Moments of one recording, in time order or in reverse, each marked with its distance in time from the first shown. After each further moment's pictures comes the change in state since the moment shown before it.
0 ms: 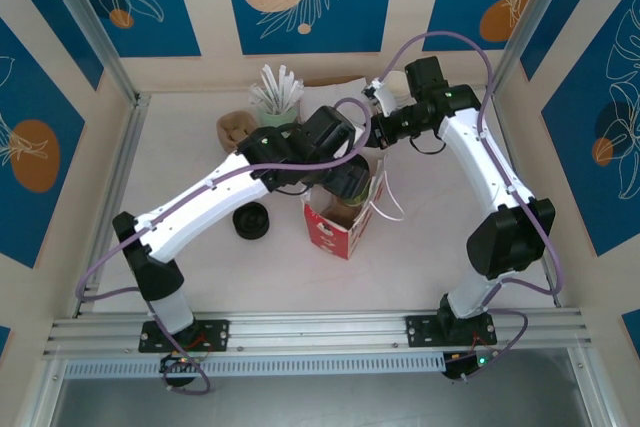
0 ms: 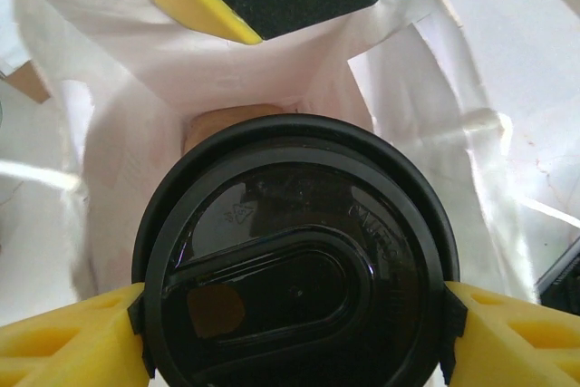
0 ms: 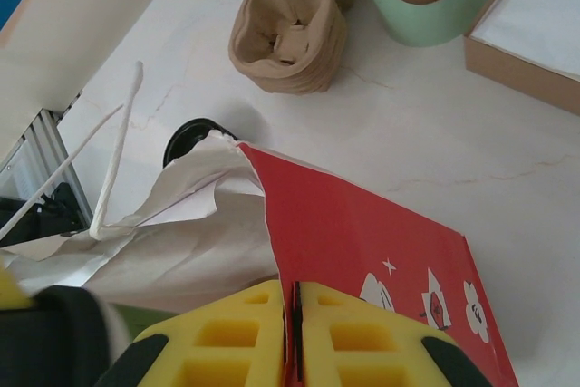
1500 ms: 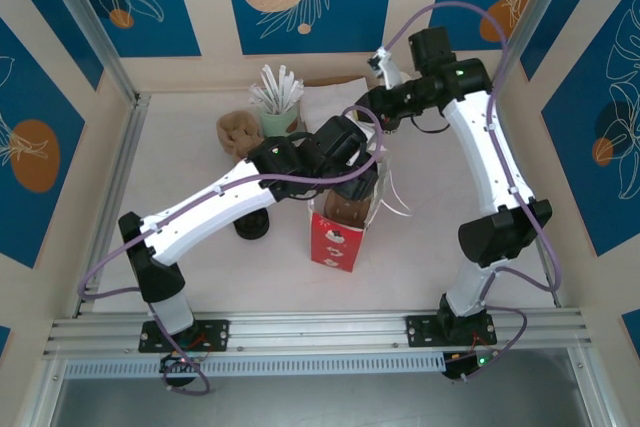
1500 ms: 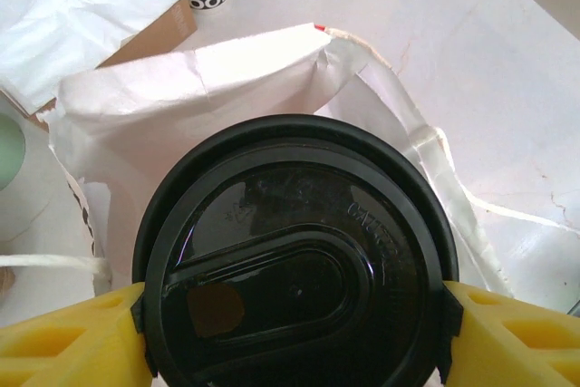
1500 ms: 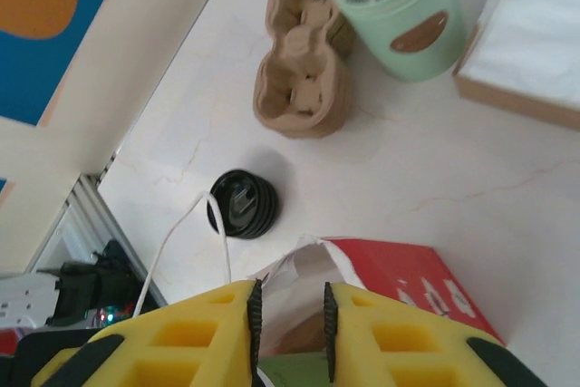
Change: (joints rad) left arm -0.069 0.008 0.004 0.068 -0.113 -0.015; right arm -0.010 0.093 0.399 -0.211 0.049 0.214
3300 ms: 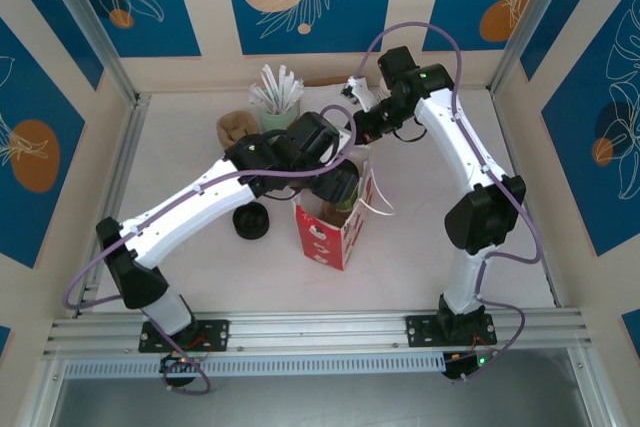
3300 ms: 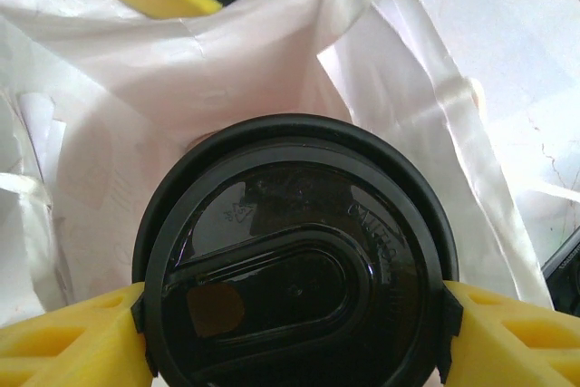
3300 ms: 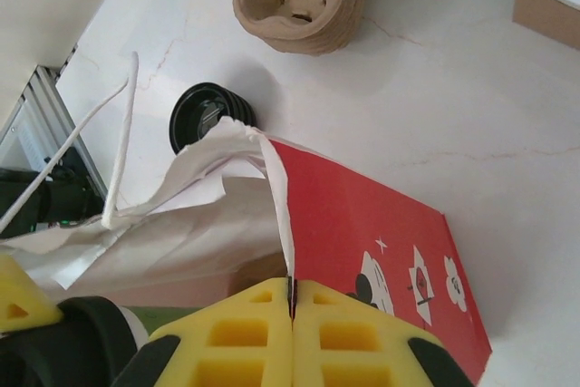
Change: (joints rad) left arm 0.108 -0.111 -0.166 0.006 0.162 0.023; right arm 0.098 0.112 -0.096 -0.042 0.020 -0.206
